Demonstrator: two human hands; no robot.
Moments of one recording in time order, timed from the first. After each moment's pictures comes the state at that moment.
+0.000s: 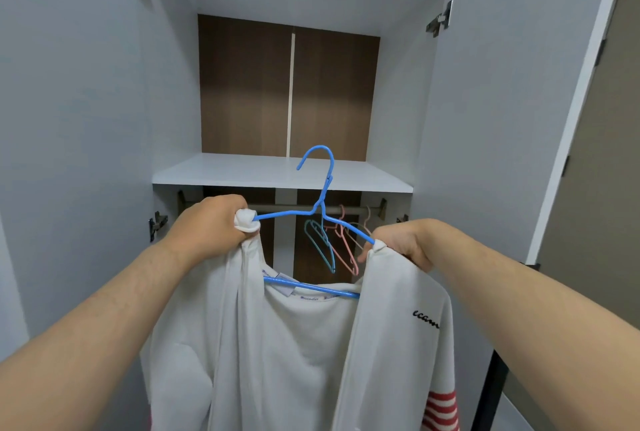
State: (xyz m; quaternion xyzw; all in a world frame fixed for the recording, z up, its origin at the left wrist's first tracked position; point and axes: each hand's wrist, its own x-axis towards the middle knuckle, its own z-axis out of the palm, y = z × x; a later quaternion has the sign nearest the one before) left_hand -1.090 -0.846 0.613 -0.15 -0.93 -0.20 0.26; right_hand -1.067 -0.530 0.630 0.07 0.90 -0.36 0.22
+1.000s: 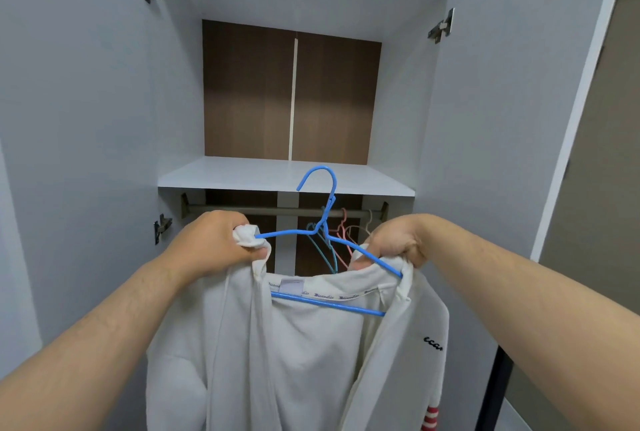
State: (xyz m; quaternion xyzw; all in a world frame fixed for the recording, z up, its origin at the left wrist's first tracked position) left_hand -1.076 -0.860 0.599 -0.15 -0.92 -0.31 0.20; right_hand -1.066 -0.548 0.644 0.10 0.88 -0.38 0.27
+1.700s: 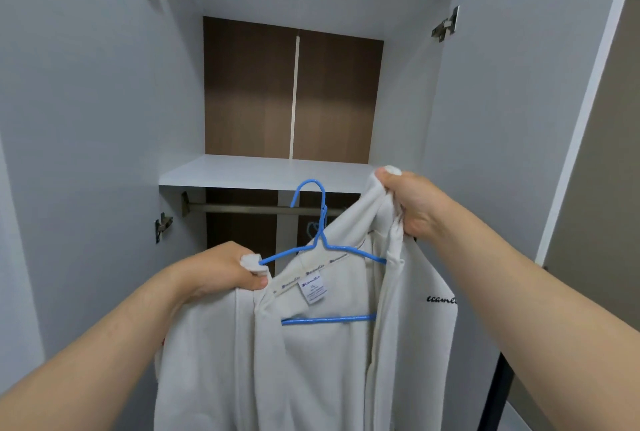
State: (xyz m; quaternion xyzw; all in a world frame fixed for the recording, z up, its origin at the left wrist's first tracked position) left_hand -1.077 -0.862 0.576 -0.19 -0.90 -0.38 -0.06; right_hand -1.050 -0.564 0.677 0.04 0.66 -0.74 -0.10
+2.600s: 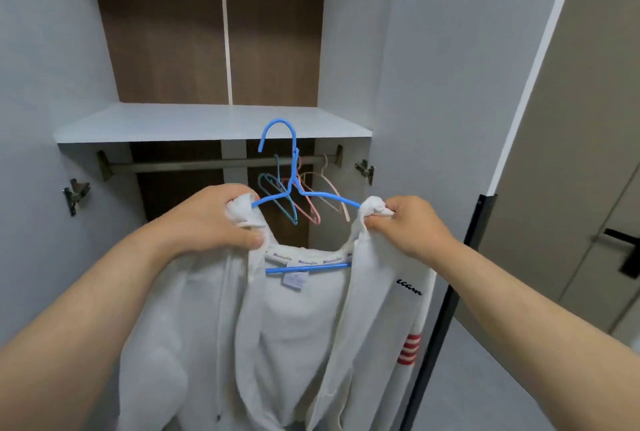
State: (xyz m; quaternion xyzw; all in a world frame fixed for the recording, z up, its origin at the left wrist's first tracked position) left_hand -1.101 -0.821 0.575 -0.34 -0.86 -0.38 0.04; right_hand -1.011 -0.505 0.554 0.10 0.92 -0.30 -0.21
